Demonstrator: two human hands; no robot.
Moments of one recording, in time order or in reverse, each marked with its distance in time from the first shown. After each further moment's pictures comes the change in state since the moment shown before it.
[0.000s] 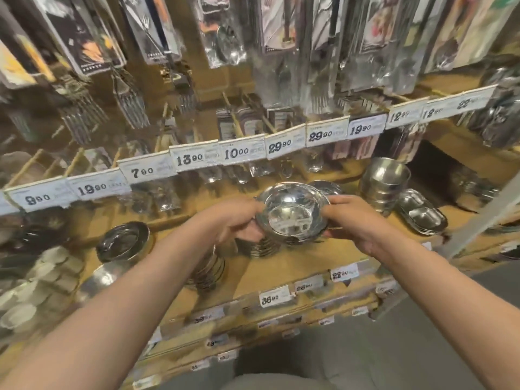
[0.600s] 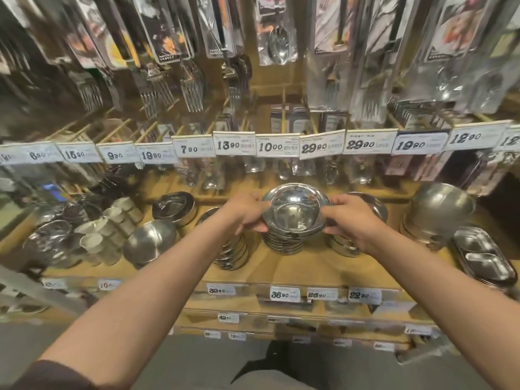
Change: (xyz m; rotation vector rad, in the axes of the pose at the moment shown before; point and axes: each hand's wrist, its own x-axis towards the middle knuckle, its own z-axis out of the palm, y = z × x) left_hand -0.005 -0.019 0.015 -0.183 0.438 -0.002; right_hand 0.055 -0.001 0.016 -0.109 -0.260 -0.114
